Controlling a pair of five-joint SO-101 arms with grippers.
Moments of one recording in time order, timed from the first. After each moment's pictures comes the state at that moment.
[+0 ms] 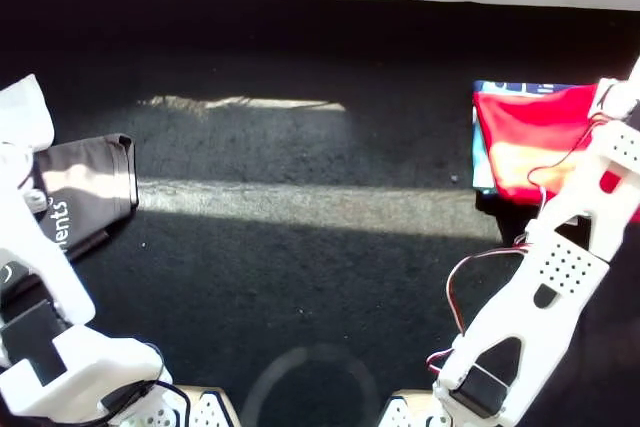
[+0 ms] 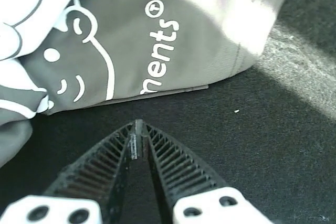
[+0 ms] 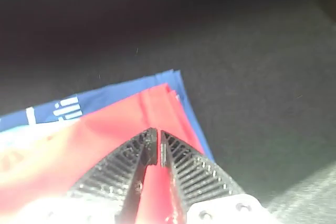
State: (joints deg) left arm -46.2 -0.9 2.9 83.7 -11.8; right arm 29.0 61.9 -85.0 67.6 15.2
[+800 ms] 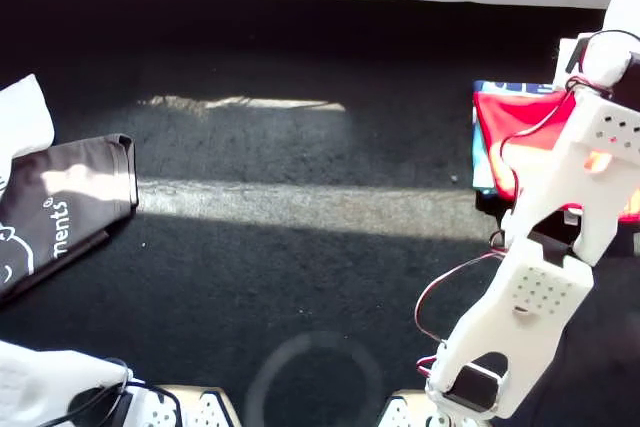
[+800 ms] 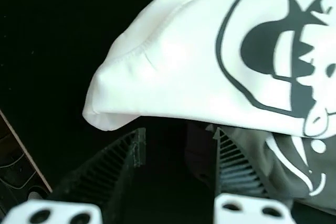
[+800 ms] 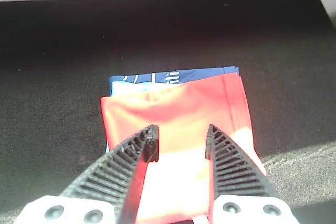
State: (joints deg) left arm -84.4 21.1 -17.7 65.8 -24.0; right arm 17.4 32.1 -84.6 100.5 15.2
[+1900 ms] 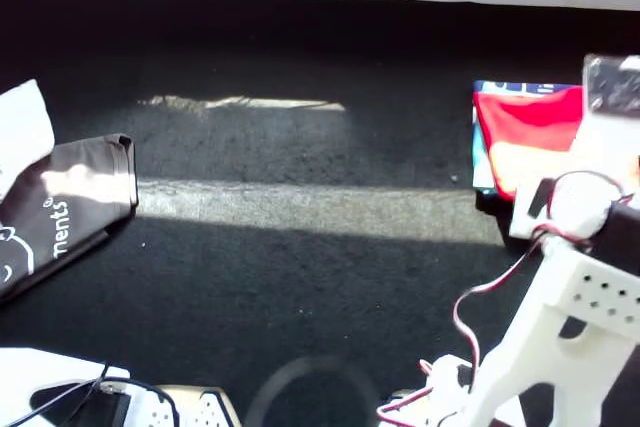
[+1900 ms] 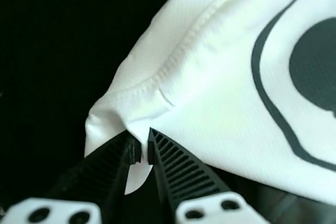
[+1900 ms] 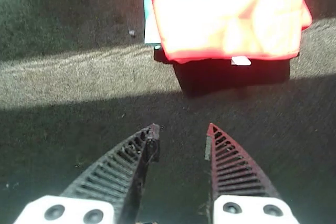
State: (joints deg) left arm -86.4 66.2 -73.4 80.6 -32.5; right arm 17.4 -36.2 4.0 98.6 15.2
